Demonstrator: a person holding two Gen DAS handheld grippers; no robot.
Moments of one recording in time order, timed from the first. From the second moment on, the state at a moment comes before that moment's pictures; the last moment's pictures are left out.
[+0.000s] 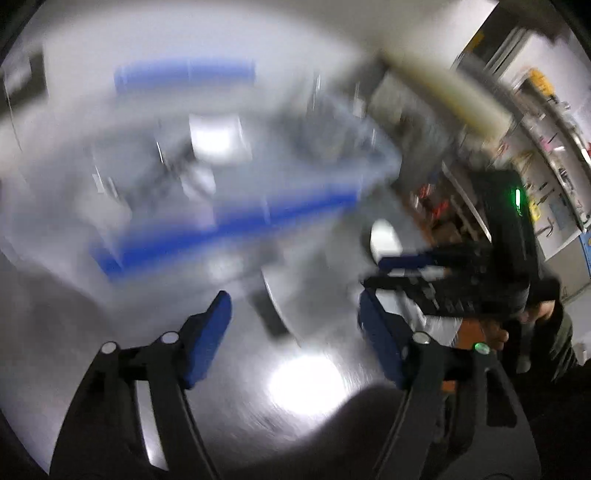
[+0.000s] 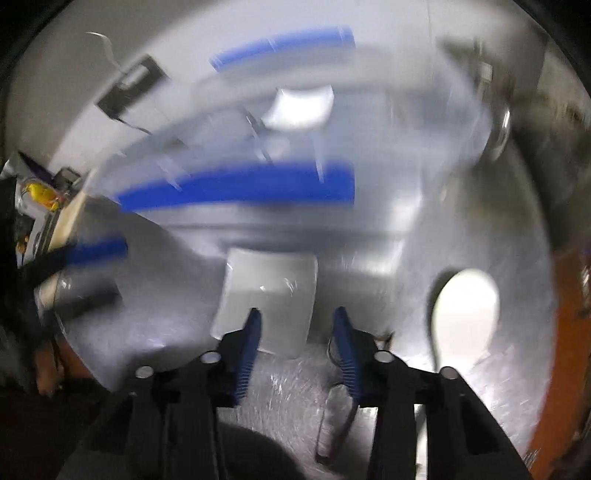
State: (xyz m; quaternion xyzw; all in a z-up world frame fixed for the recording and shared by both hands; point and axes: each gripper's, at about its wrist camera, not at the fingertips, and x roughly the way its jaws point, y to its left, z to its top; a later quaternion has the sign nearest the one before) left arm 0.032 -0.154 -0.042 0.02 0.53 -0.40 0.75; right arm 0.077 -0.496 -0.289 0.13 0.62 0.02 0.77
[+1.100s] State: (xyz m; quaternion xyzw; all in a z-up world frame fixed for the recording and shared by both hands) left arm 0.218 -0.223 0.042 0.06 0.48 -0.36 0.80; right arm 0.268 -0.511 -0.201 0.08 0.54 0.00 0.84
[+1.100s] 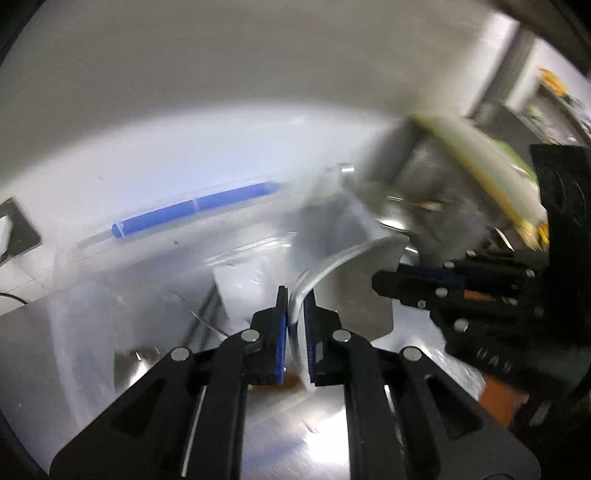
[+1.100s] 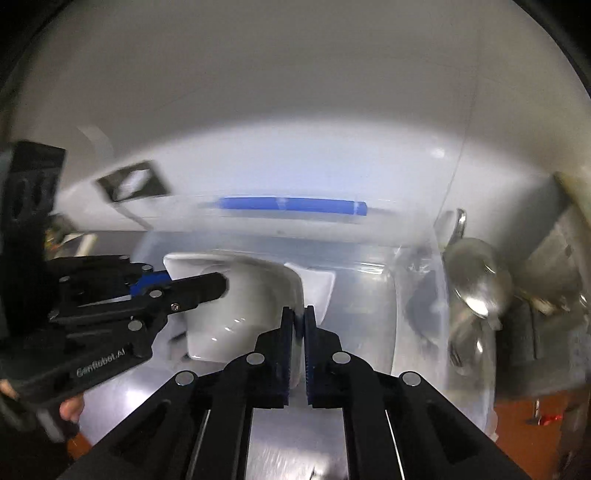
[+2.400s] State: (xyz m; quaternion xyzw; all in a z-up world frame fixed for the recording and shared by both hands) left arm 0.024 -0.187 -0.016 0.00 0.53 -0.48 0.70; right arm -0.020 -0.507 -0.338 0.13 0.66 -0.10 0.73
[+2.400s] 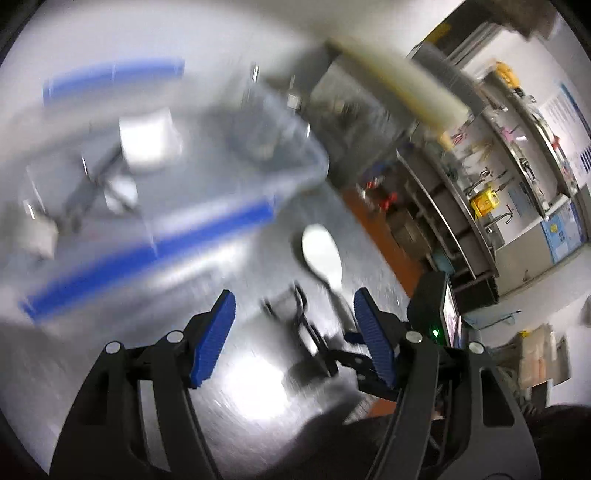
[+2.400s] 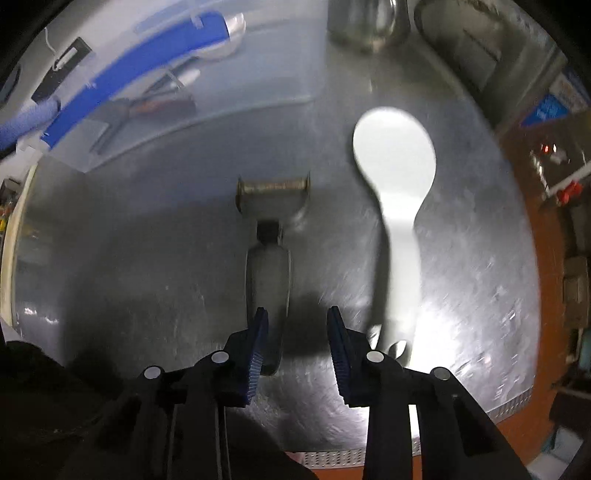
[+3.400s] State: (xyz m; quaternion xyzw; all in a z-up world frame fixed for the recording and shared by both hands) left arm -0.011 -0.243 -0.134 -0.01 0.69 -0.47 0.55; right arm -0.057 -0.524 -0.341 0.44 0.59 -0.02 0.68
